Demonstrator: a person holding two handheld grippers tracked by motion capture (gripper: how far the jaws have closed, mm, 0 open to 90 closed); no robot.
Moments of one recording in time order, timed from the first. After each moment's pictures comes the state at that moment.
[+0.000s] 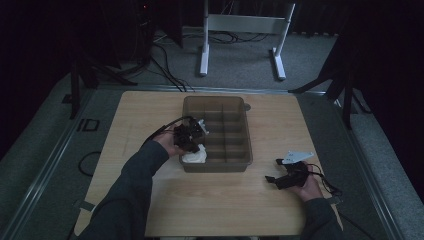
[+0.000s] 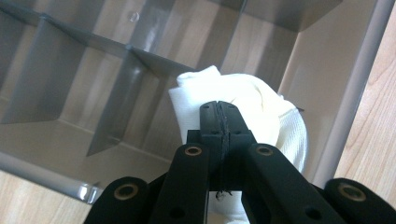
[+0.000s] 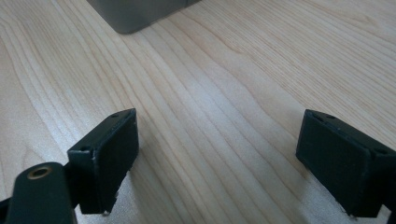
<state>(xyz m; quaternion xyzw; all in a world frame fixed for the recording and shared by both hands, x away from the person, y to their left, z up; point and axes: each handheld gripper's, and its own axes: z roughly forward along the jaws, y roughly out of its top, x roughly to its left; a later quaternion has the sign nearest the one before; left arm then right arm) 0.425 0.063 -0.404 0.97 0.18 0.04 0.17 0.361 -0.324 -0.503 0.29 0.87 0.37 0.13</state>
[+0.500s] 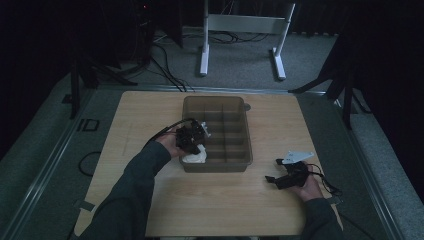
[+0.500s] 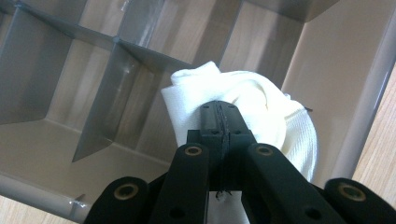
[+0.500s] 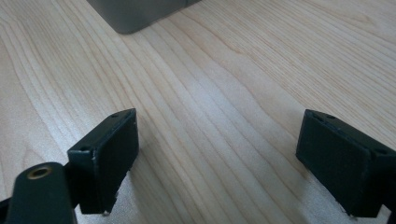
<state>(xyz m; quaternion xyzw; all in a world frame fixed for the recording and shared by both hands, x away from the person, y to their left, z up) 0.427 0.057 -0.413 0.97 0.17 0.04 0.15 0.361 -0.324 -0.503 0.29 0.87 0.37 0.13</state>
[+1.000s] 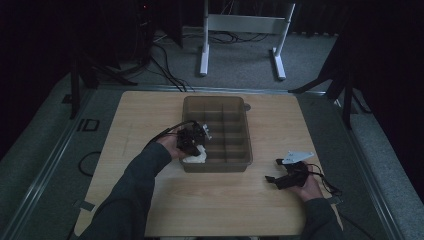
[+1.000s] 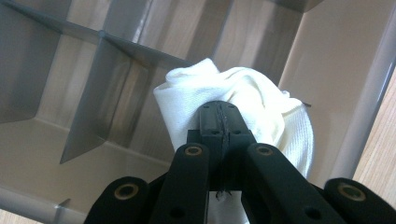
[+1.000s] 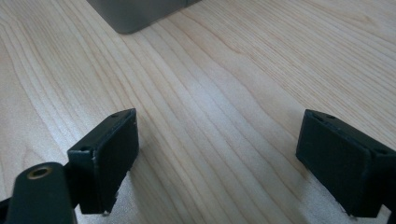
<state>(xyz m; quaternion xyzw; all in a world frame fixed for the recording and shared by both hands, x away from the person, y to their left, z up) 0.424 0.053 -0.418 0.98 0.17 0.04 0.14 0.361 -0.324 -0.503 0.29 0.87 0.37 0.13</state>
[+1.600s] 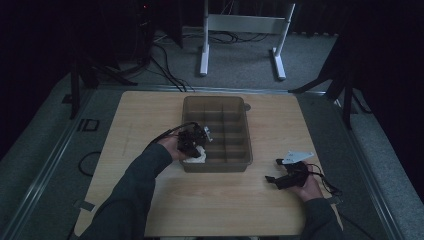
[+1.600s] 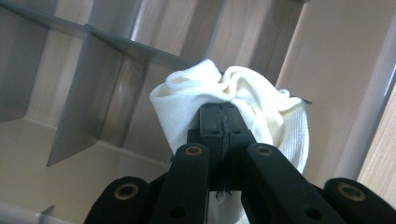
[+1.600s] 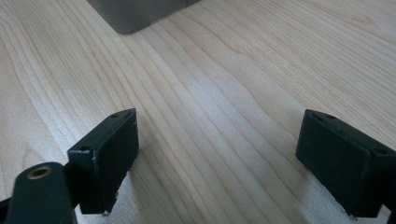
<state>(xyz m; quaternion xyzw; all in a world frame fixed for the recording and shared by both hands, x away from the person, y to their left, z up) 0.422 0.050 -0.423 0.98 0.16 0.03 0.13 0.361 -0.324 -0.503 0.29 0.87 0.37 0.13</state>
